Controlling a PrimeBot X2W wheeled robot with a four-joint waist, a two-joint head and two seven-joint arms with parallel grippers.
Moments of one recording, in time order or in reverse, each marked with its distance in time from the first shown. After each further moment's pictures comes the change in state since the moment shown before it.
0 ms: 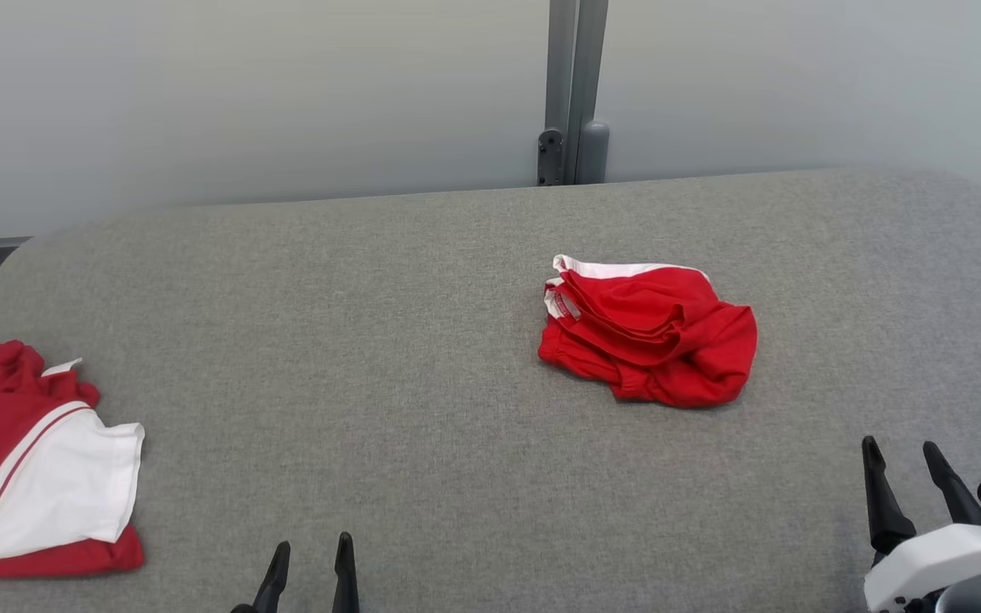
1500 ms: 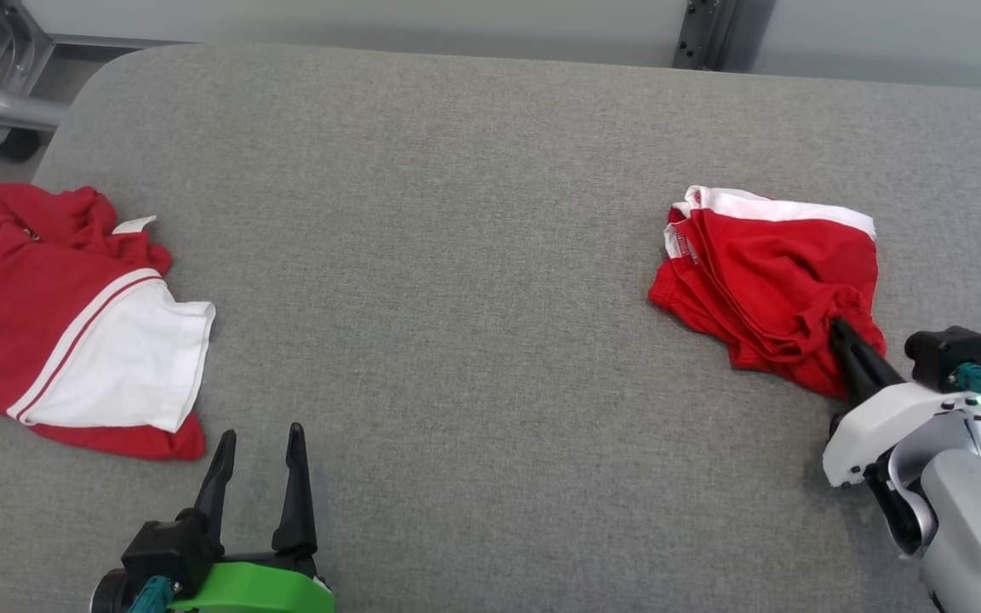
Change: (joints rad) left arm -0.160 0.001 0.121 -0.024 0.100 -0.062 0.000; right arm -0.430 -0.167 0.369 0.378 0.106 0.001 -0.072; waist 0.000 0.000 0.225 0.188
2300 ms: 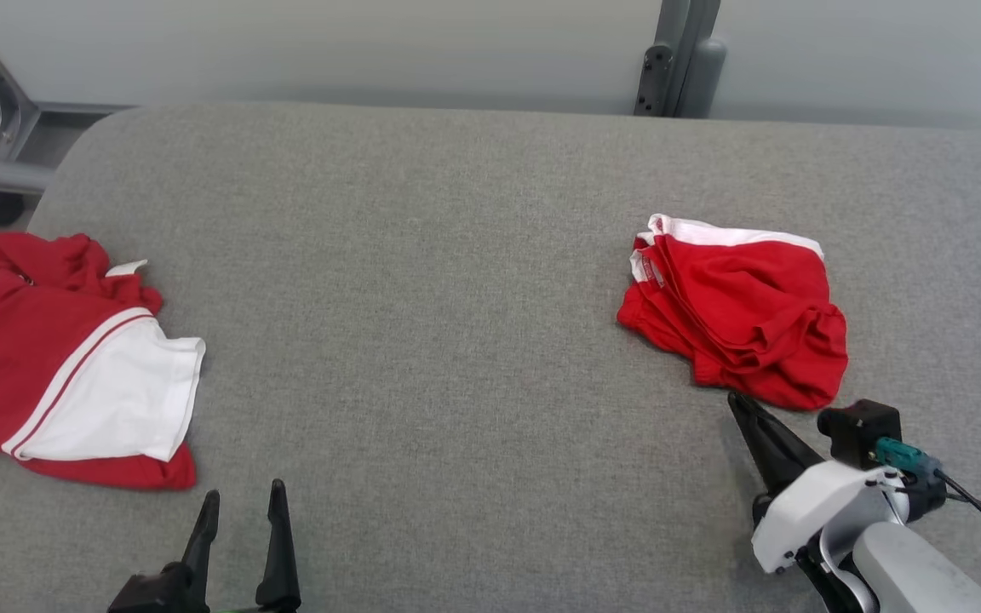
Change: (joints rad) left arm 0.081 -0.001 0.039 0.019 -0.012 0.002 0.000; right arm 0.128 0.044 0.168 -0.148 0.070 0.000 -0.011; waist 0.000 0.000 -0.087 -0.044
